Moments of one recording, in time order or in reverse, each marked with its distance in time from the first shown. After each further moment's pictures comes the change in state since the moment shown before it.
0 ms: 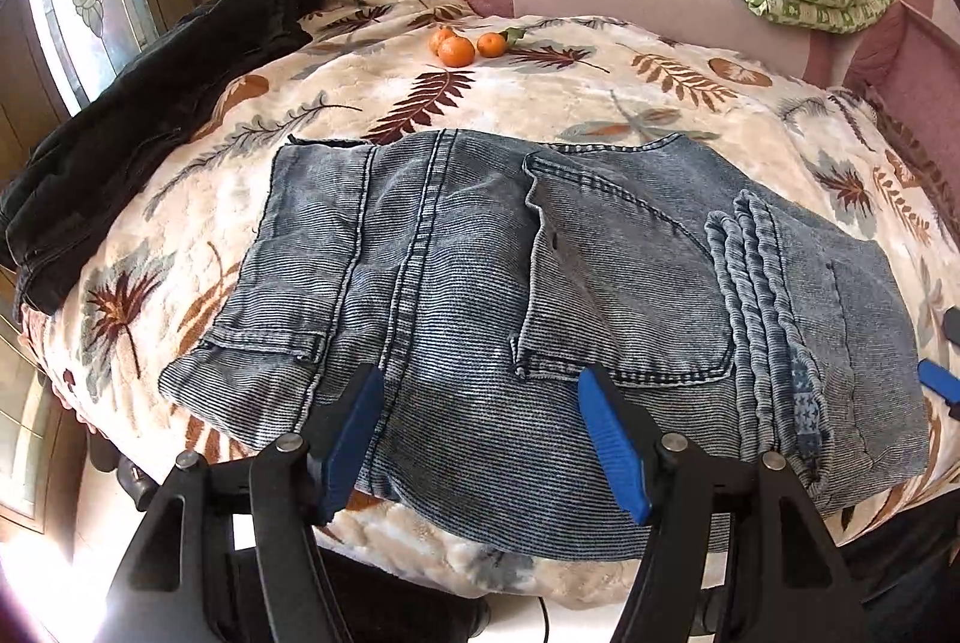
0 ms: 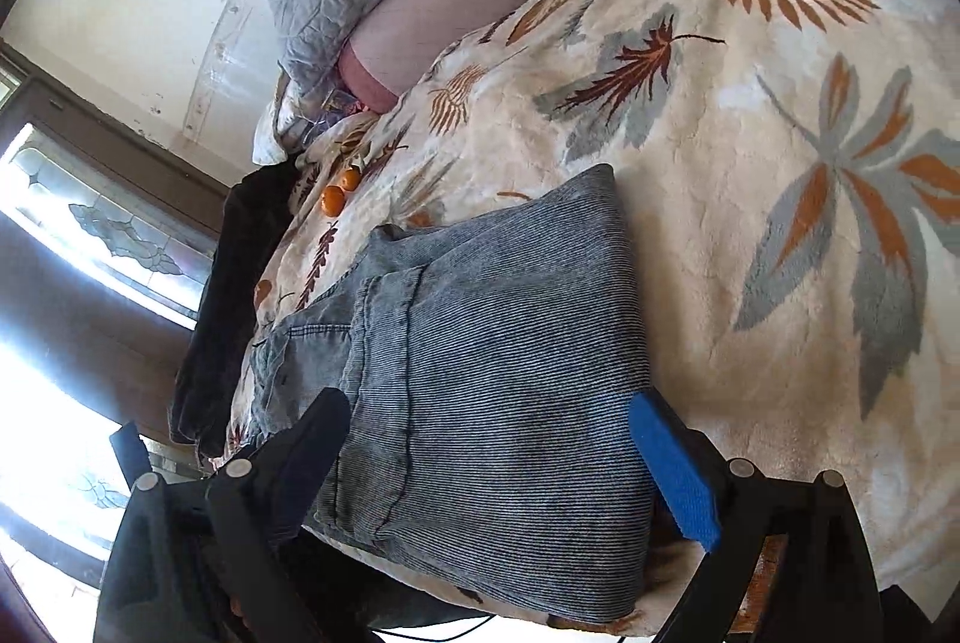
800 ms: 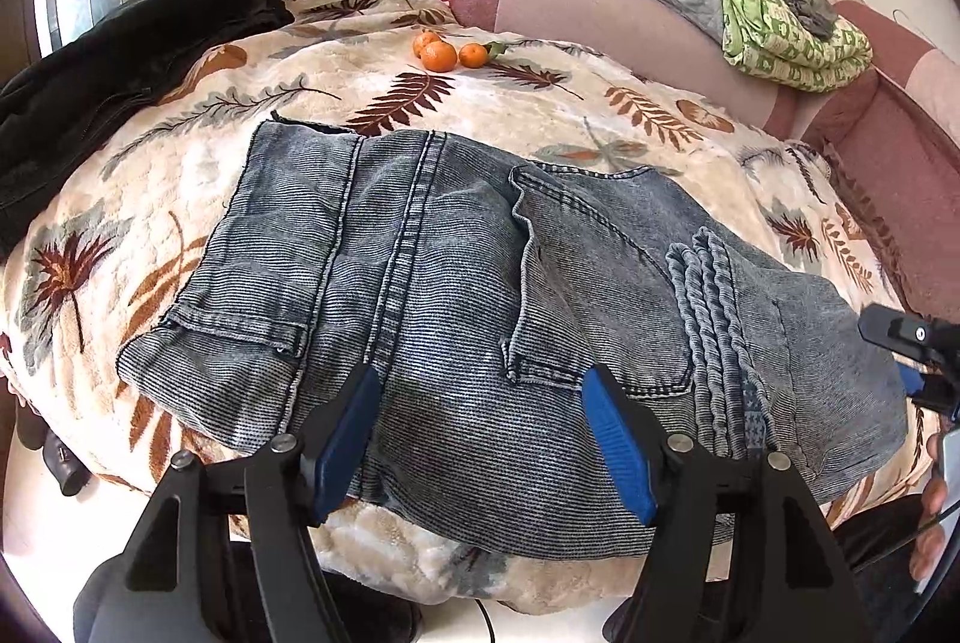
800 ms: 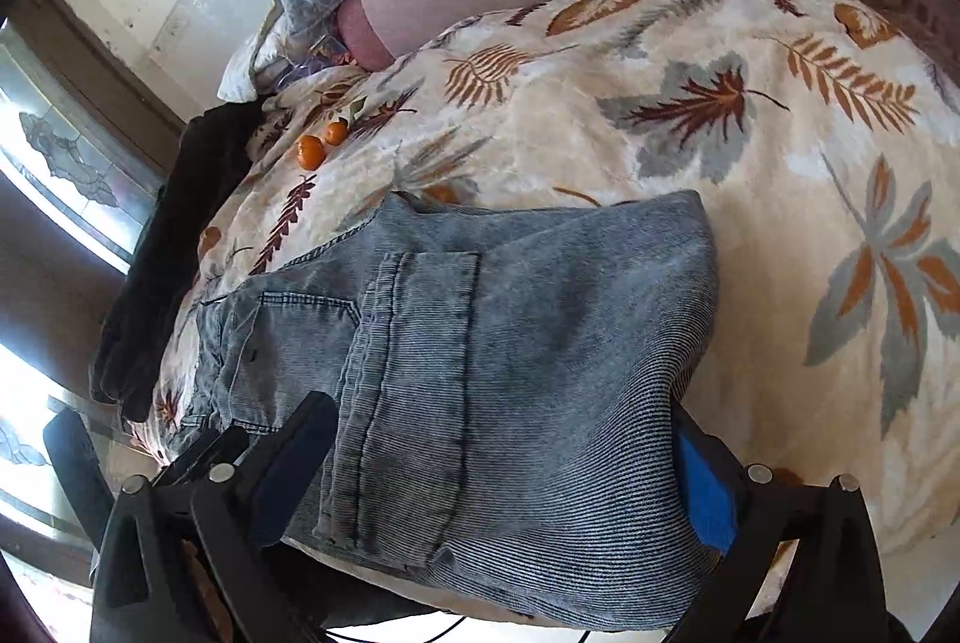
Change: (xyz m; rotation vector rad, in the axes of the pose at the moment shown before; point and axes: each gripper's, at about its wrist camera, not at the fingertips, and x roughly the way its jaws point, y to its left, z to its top) left arm 0.000 0.021 -0.004 -0.095 -0.024 -0.174; right arm 0.031 0.097 0.002 -0.197 0.038 -0.226
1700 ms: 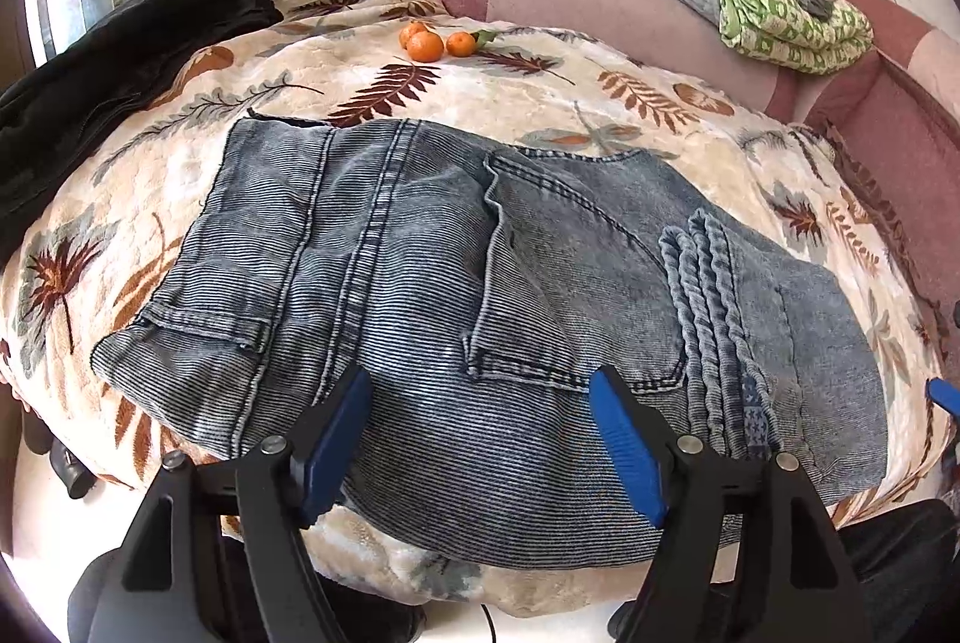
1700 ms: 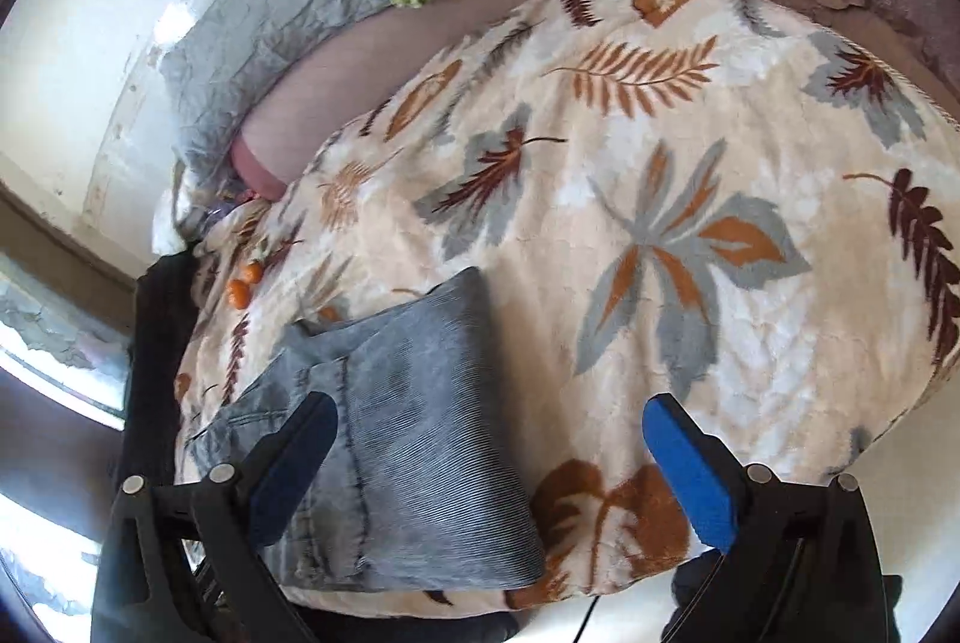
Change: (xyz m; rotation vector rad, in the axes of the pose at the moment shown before) left arm 0.009 -0.019 -0.002 0.034 0.019 0.029; right arm -0.072 -0.094 -0.009 0.302 -0.107 0.024
